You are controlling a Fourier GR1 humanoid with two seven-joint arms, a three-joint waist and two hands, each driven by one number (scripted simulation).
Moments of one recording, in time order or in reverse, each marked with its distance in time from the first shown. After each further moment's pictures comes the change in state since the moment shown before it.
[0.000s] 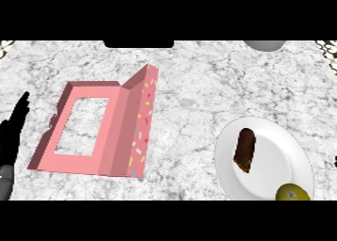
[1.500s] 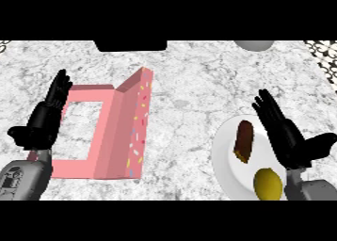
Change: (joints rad) left arm -0.122 -0.146 -0.072 -0.047 0.171 -0.083 -0.240; right arm -0.628 0.505 0.149 0.275 -0.517 -0.021 0.308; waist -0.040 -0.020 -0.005
